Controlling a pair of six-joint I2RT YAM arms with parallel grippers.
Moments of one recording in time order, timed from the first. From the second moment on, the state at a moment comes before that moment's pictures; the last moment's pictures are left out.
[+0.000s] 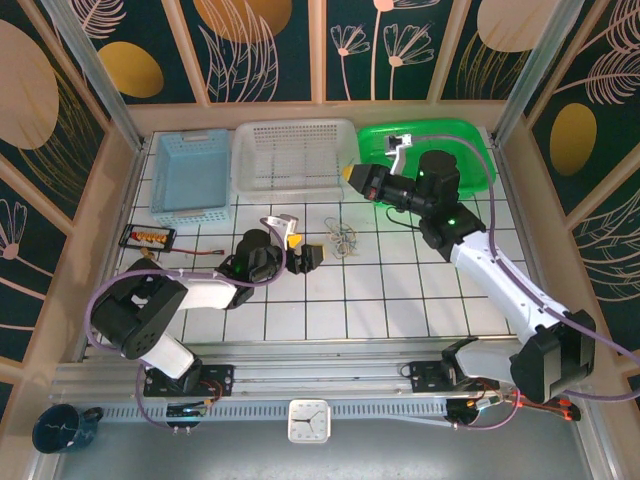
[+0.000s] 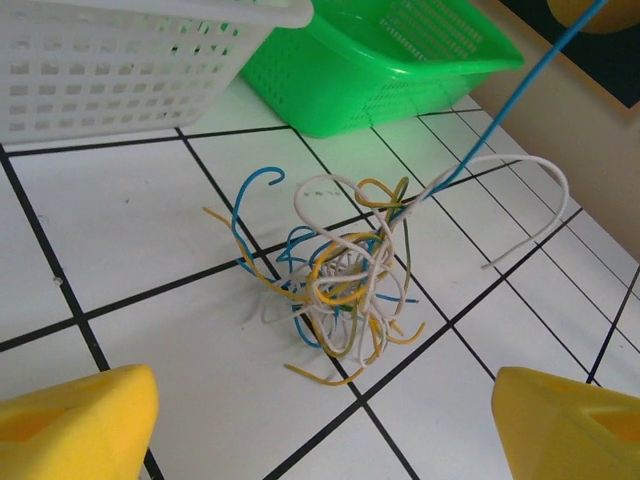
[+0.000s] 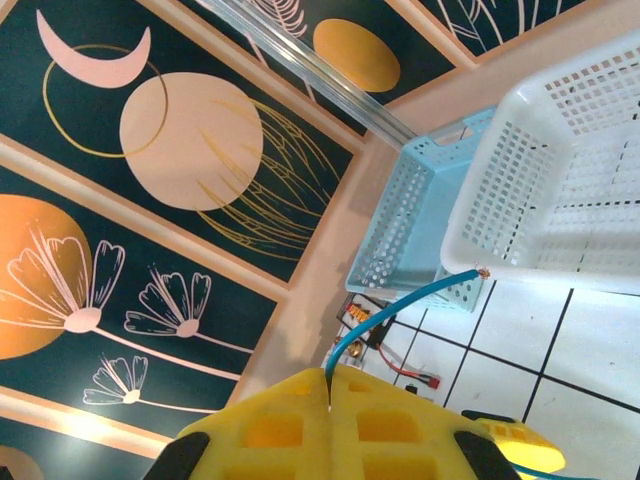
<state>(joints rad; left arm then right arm) -0.65 1.57 0.50 0.72 0.23 -0.45 0.47 1.23 1.05 0.06 -0.58 0.83</state>
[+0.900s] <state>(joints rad) -0.65 1.70 0.57 0.73 0.34 -0.49 0.53 1.23 1.05 0.04 -0.57 0.81</state>
